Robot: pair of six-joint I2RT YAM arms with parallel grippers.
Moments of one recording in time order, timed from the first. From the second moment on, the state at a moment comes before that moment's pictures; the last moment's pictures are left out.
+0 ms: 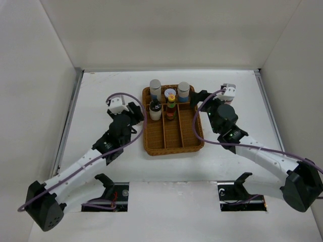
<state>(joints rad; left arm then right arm) -0.60 0.91 0.61 0.09 -0.68 -0.49 0.66 1.14 0.74 0.50 0.49 0.36</state>
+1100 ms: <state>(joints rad) -0.88 1.26 0.54 0.41 -0.69 -0.45 0.15 1.54 0.98 0.10 0.54 0.41</state>
